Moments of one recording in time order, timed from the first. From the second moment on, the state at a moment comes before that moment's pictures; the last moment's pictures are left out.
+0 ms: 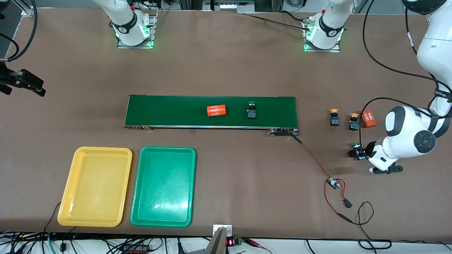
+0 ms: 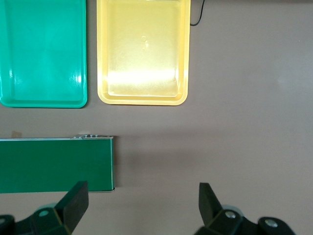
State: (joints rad) left arm 0.63 0.83 -0.57 -1.64 0.48 2.22 -0.24; right arm 0.19 0.04 -0.23 -1.54 -0.06 1.64 -0.02
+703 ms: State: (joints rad) left arm 0.61 0.77 -0.73 -1.61 0.48 1.92 -0.28; right arm 0.16 0.04 -0.24 -1.55 -0.06 1.61 -0.02
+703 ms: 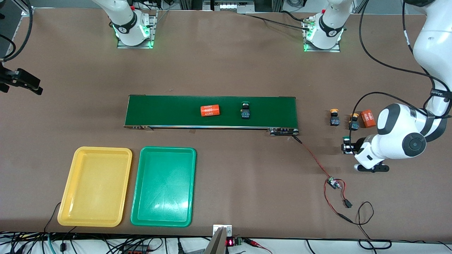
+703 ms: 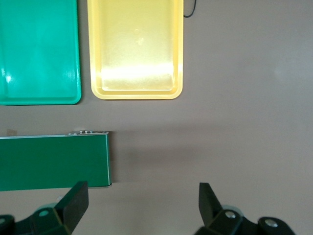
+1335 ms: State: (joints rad) left arm 0.45 0.75 -0.99 -1.67 0.48 1.72 -0.44; right arm 0.15 0.08 -0.24 -1.55 -0.05 1.63 -0.02
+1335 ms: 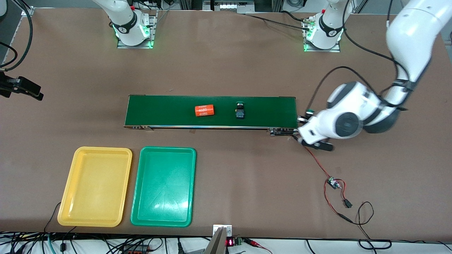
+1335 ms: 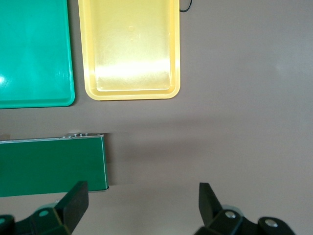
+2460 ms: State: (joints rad) left arm 0.46 0.73 -1.03 -1.72 0.48 1.89 -0.72; right arm 0.16 0.15 -0.22 -1.55 -0.04 1.59 -0.02
